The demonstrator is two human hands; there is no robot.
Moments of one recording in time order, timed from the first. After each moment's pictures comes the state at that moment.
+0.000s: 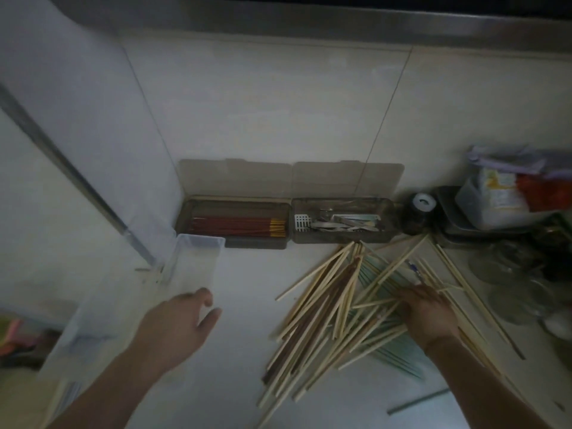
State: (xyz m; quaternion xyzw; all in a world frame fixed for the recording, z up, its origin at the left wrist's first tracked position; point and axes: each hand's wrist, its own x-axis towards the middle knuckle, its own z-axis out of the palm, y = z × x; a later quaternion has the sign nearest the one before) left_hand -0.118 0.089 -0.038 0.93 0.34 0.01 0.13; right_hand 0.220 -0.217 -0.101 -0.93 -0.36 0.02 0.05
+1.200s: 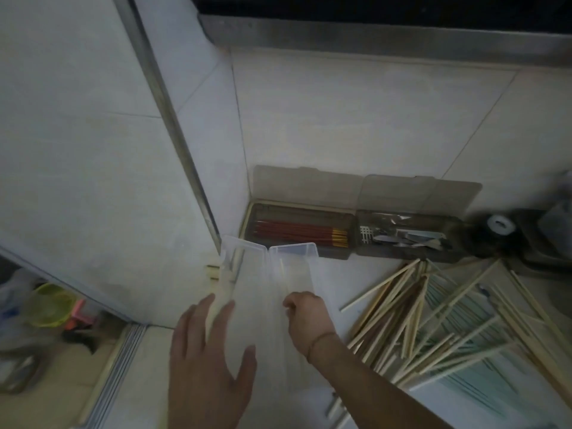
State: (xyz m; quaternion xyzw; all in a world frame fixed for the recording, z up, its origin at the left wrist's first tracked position) left_hand -0.200 0.051 -0.014 0.84 0.43 0.28 0.15; right_hand -0.011 0.026 -0.065 -0.84 -0.44 0.24 0.22
